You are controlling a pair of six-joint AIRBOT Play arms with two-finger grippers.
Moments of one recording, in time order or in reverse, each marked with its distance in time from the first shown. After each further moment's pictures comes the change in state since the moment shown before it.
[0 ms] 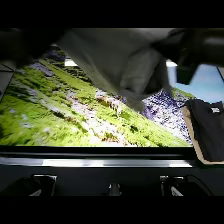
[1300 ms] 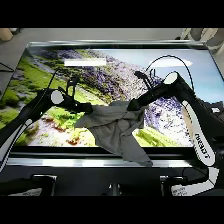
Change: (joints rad) left arm 0.100 -0.415 -0.581 0.301 -0.050 -0.348; right arm -0.023 -0.623 -0.408 -0.002 0.071 0.124
